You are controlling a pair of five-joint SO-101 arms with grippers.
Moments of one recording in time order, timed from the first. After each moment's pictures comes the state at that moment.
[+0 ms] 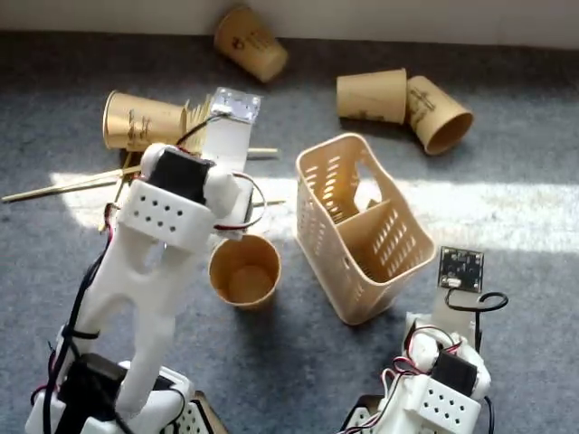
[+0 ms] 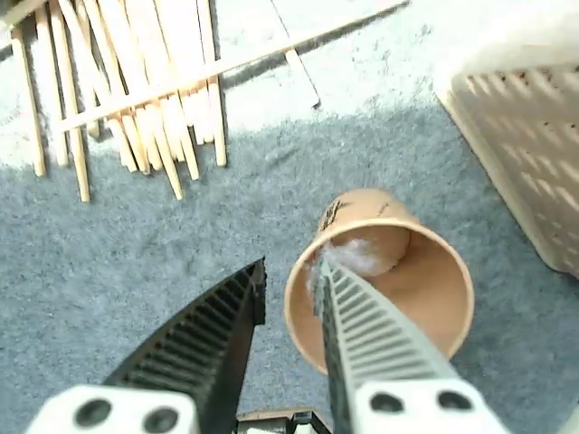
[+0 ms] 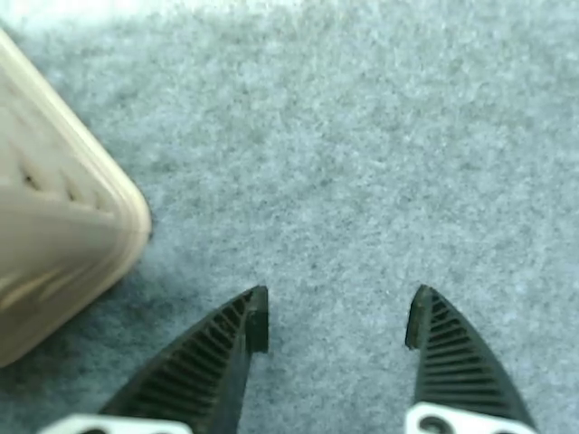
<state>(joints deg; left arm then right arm) 15.7 -19.2 4.6 92.4 -20.3 21.7 -88.5 94.5 61.2 18.0</state>
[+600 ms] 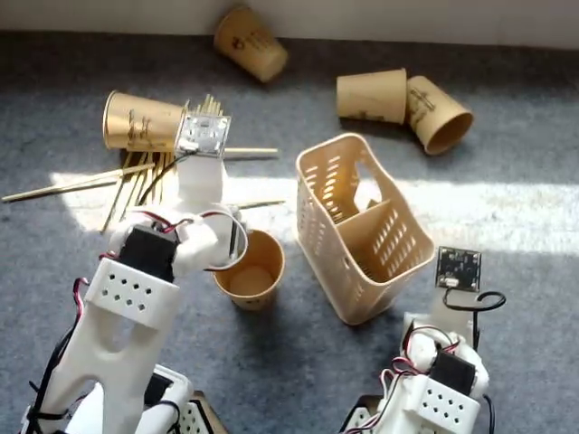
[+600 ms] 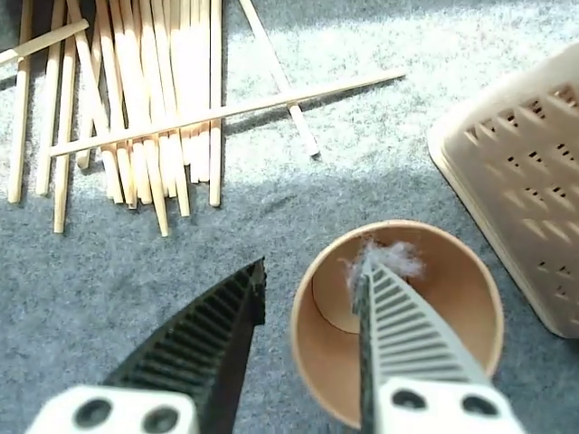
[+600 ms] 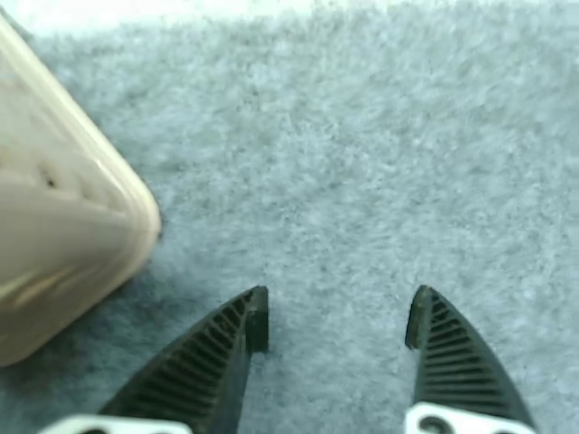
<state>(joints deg) 14.0 -44.2 37.8 70.8 -18.0 20.0 -88.5 95.0 61.1 18.0</state>
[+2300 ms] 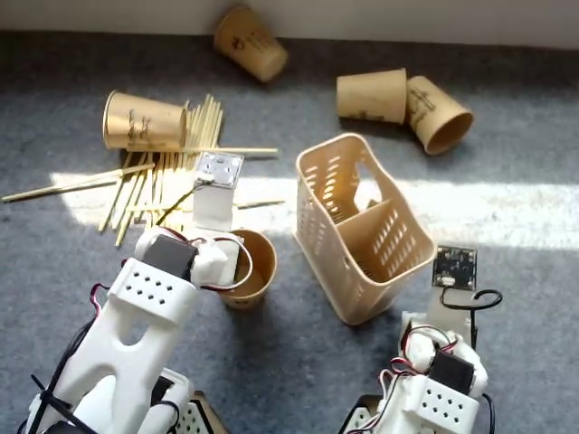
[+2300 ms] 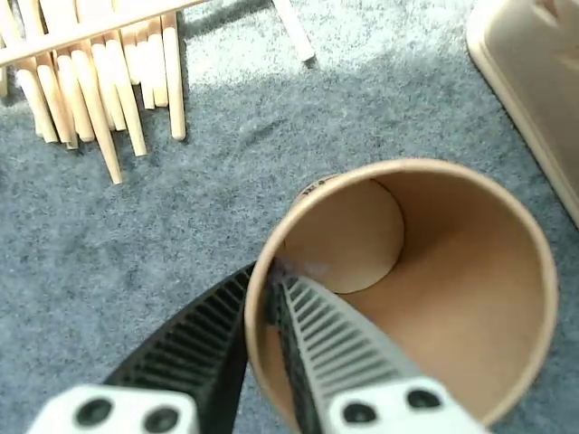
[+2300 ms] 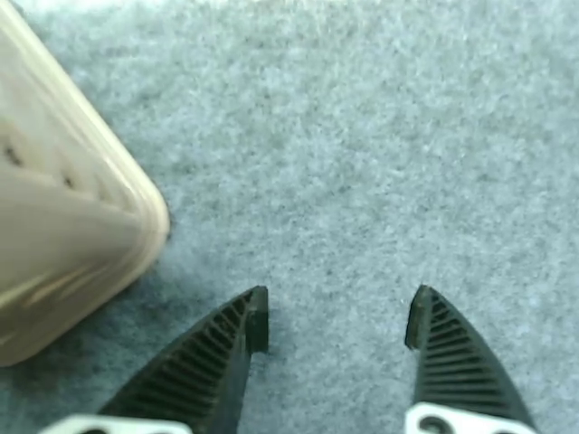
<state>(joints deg) 15.3 -39.5 48.6 66.5 -20.9 19.4 -88.5 95.0 60.9 18.0</state>
